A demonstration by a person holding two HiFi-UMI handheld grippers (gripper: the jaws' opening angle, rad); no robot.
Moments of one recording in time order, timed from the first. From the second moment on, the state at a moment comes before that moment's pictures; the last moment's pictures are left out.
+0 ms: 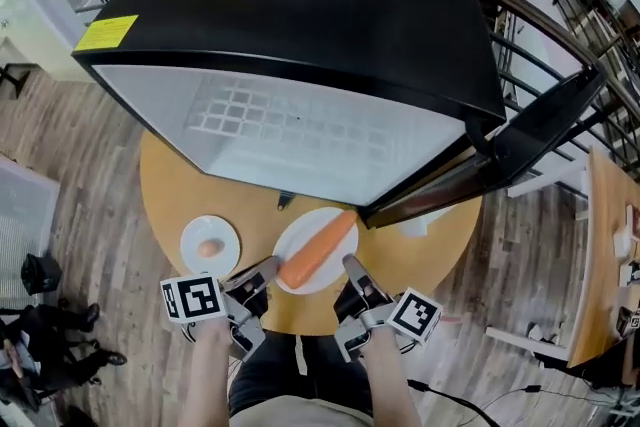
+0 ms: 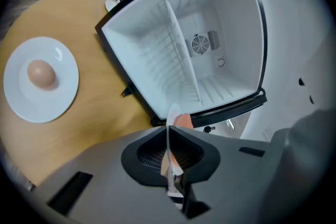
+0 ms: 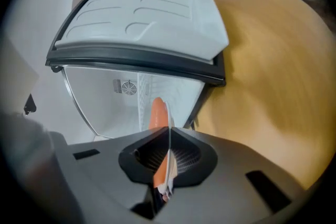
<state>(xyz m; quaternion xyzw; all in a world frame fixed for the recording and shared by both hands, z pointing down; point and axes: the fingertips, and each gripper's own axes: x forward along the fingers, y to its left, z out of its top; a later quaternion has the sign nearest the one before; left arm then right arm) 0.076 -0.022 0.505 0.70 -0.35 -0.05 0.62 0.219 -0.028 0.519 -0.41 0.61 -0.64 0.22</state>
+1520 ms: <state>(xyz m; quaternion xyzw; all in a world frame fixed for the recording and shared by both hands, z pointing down) -0.041 -0.205 0.405 0.76 -0.47 -0.11 0.44 0.117 -0.196 0.425 -0.49 0.54 -0.58 0.37</state>
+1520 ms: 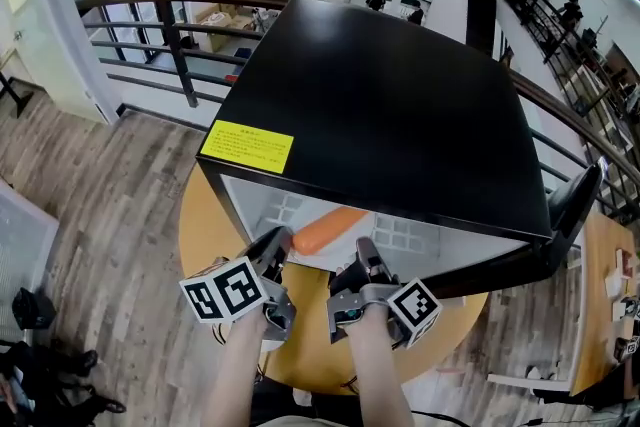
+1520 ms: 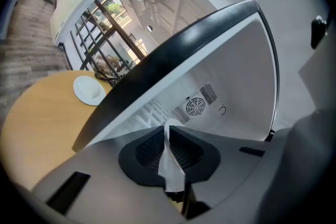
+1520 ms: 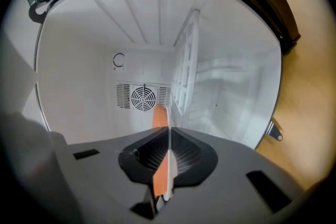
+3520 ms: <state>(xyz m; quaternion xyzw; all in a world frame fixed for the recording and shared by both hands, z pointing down) 0.008 -0.228 0.406 0.85 -0.46 0.05 0.26 0.108 -0.152 0.381 -0.53 0.71 -0.38 0.26</state>
